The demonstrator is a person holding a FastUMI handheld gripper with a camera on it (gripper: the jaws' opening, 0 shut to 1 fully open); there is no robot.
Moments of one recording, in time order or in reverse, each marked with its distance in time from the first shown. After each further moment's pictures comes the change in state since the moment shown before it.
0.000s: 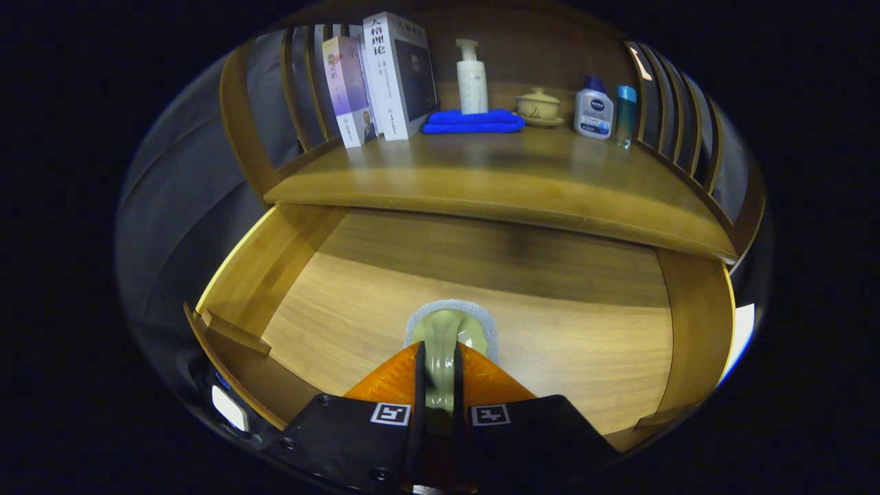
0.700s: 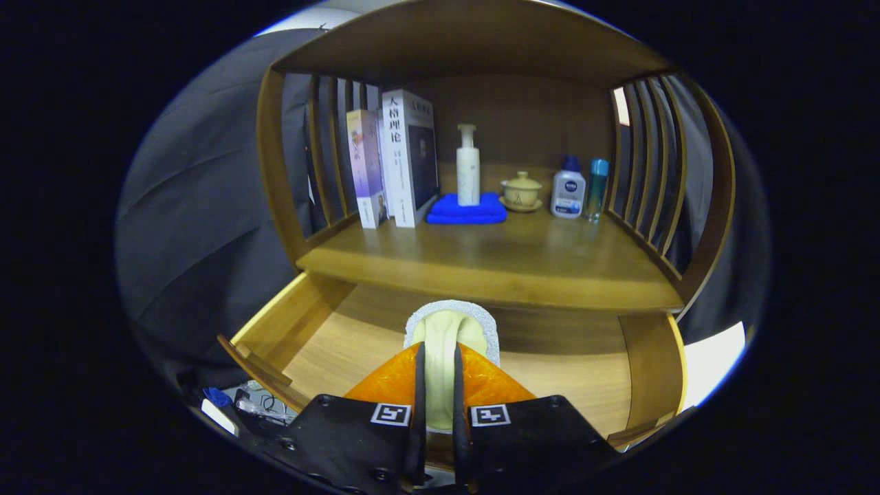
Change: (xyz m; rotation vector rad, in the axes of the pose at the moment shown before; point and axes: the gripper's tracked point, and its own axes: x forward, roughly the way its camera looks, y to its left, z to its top) arm -0.072 0.004 0.060 -0.041 -0.308 -0.034
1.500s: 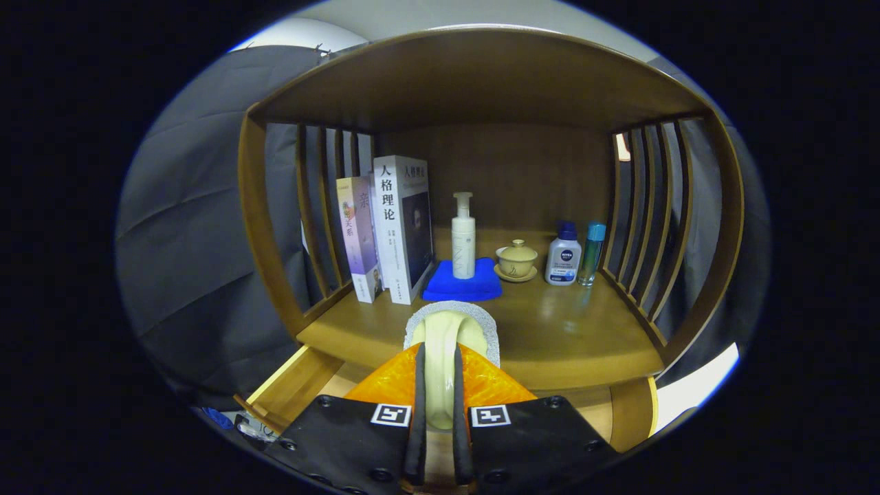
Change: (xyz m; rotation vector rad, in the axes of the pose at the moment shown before) arm 0.019 -0.008 0.096 0.012 -0.133 -0.041
